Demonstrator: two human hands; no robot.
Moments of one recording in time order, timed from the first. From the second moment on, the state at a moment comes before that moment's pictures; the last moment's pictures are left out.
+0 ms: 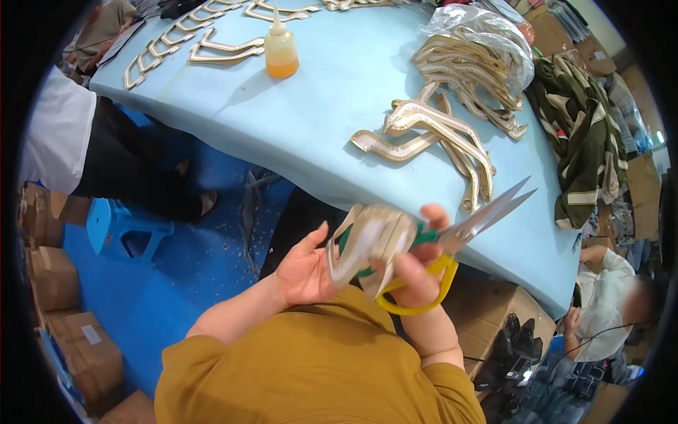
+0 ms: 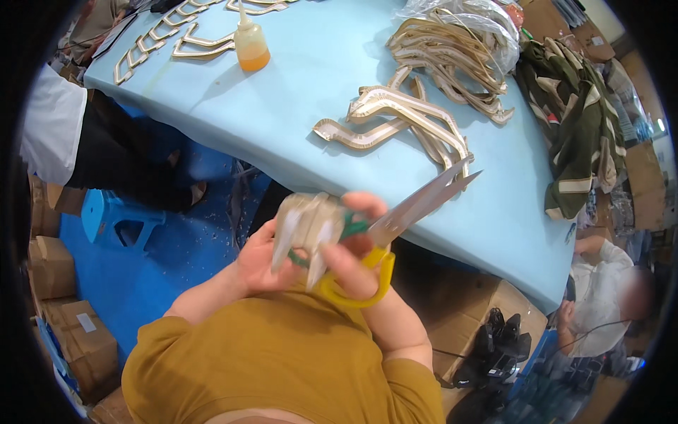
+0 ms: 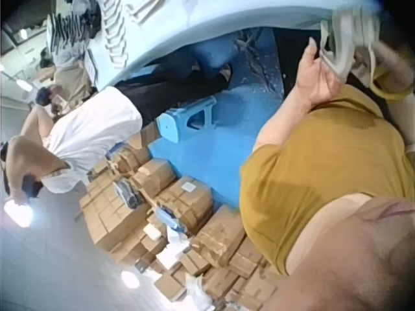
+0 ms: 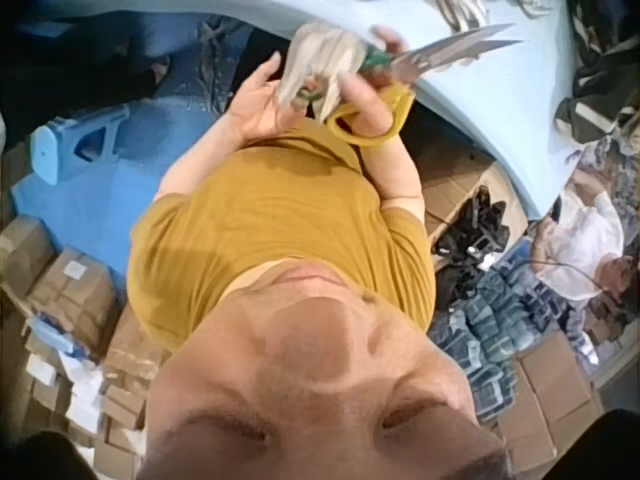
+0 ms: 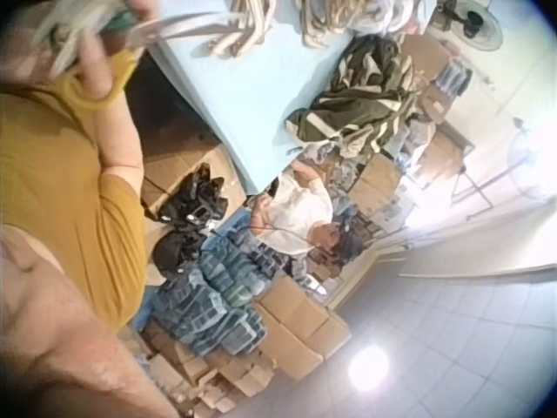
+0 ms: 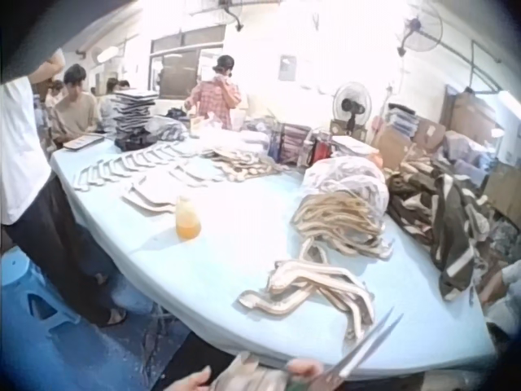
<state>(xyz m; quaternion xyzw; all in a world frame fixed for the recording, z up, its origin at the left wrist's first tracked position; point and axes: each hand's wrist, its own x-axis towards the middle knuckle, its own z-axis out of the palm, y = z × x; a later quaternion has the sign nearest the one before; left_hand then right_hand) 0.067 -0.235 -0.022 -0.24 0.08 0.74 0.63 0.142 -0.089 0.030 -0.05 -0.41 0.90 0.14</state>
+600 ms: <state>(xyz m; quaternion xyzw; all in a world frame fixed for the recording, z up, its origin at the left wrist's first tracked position) 0.059 -0.239 -0.004 0.42 0.67 0.59 0.17 0.131 -0.058 0.025 0.00 -0.58 0.81 0.08</state>
